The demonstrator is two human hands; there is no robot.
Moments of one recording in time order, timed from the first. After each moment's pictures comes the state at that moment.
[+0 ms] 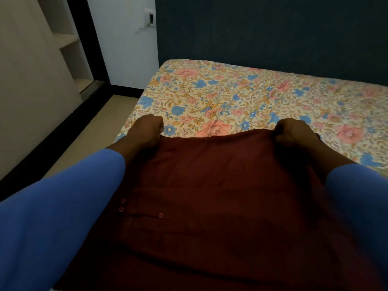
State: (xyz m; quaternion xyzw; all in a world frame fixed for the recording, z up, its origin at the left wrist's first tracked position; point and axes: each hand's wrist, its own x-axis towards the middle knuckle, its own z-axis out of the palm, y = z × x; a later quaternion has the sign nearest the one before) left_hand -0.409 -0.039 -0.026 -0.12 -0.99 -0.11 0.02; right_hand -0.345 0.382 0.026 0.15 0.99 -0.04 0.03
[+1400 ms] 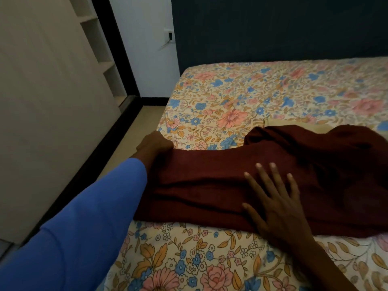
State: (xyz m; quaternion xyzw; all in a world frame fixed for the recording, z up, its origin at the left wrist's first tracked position) left_hand -0.289 -0.095 0.002 0.15 -0.95 -0.23 -0.13; right_hand -0.048 0.222 -0.069 -0.09 0.98 -0.04 -0.20
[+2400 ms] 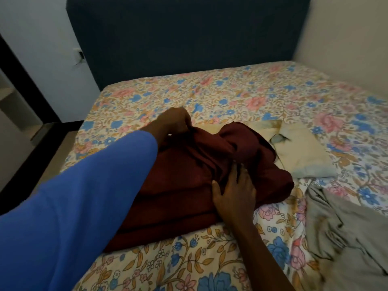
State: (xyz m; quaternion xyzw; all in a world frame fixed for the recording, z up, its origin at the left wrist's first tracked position) left_hand -0.288 0.230 0.074 -0.33 -0.94 -0.08 -0.06; right_hand -0.034 0.317 -0.073 0.29 0.91 -0.21 -0.21
